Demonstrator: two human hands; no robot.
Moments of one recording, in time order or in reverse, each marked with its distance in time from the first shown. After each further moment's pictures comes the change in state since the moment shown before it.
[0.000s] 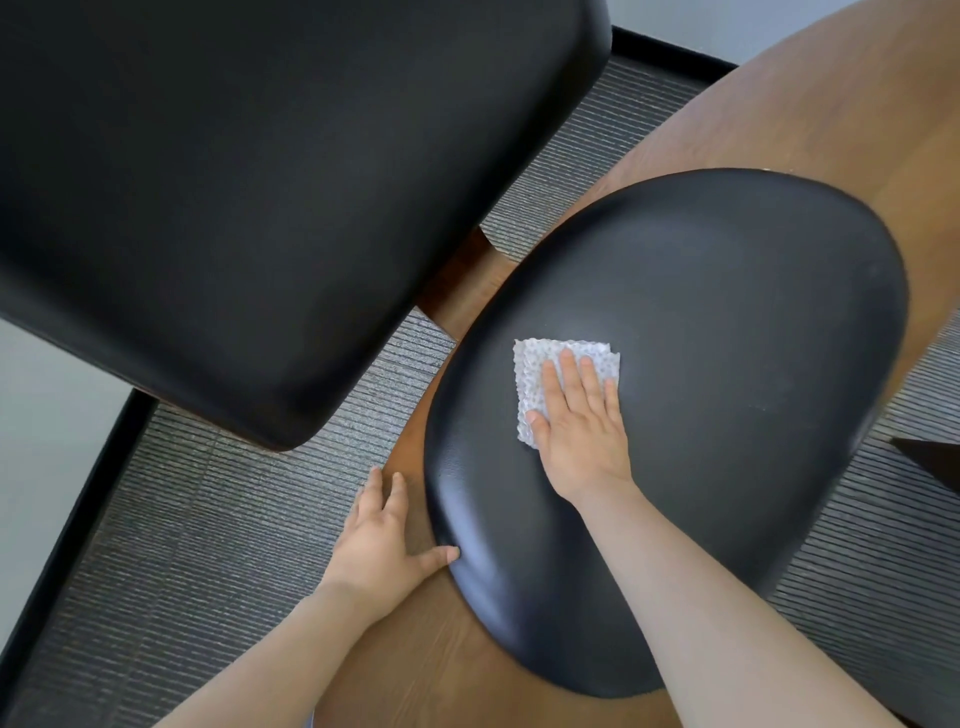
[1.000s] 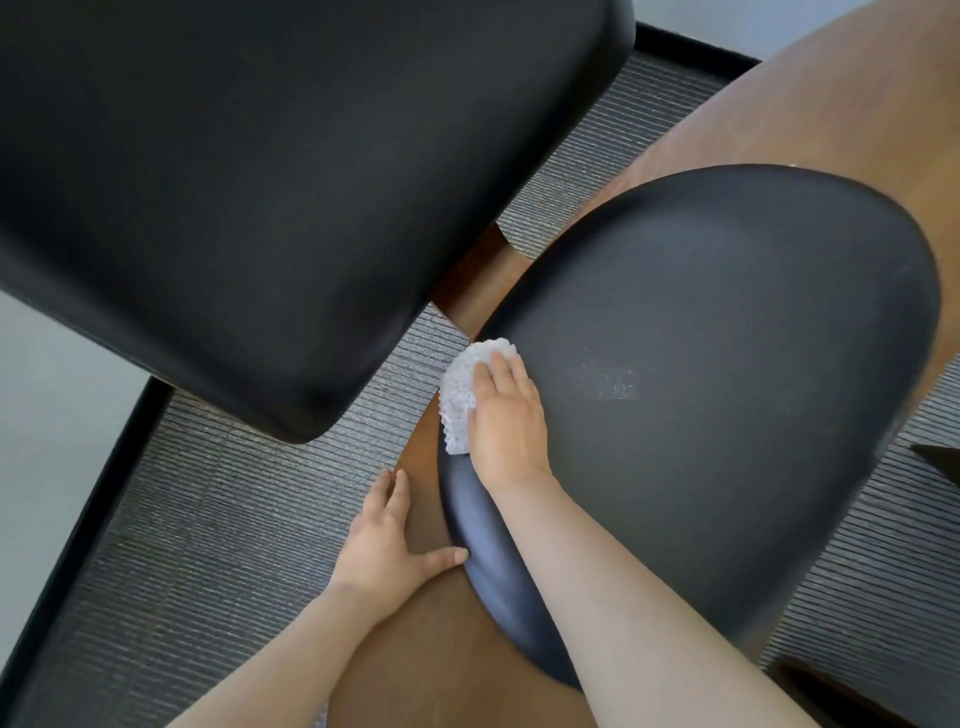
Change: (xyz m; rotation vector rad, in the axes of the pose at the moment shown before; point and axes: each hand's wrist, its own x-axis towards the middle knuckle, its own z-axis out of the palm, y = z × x) left_hand 0.003 -0.017 0.007 -0.133 0.050 0.012; right_hand 0.016 -0.093 -0.008 0.273 0.074 -0.078
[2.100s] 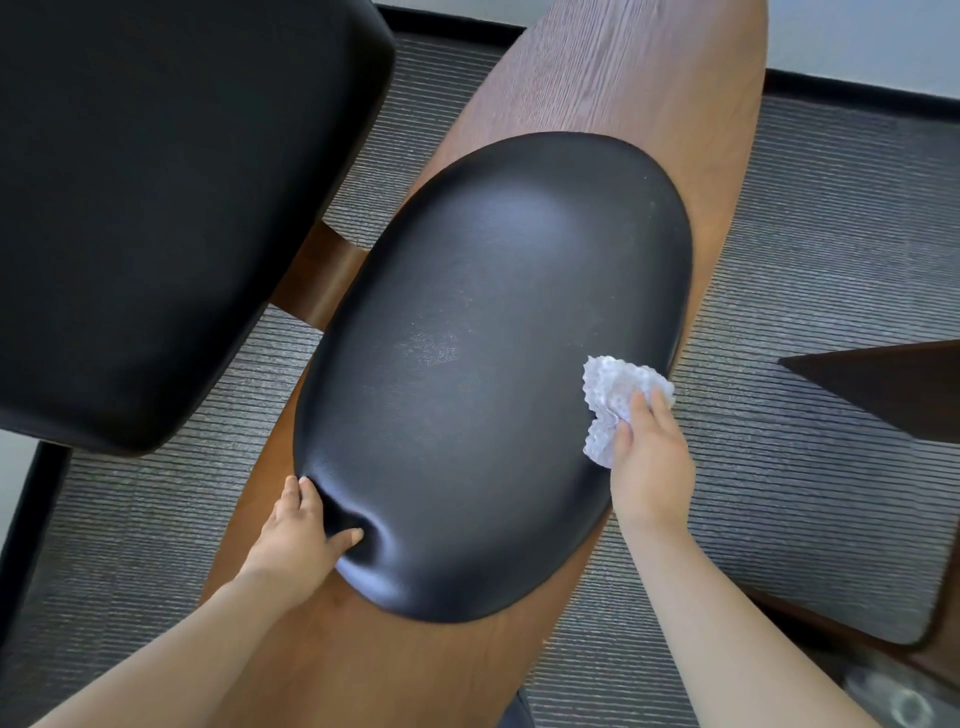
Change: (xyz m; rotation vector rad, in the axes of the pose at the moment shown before) left_hand -0.029 0.078 0.037 0.352 -0.069 -0.149; right_hand -0.163 0.249 -0.084 0.026 0.257 0.616
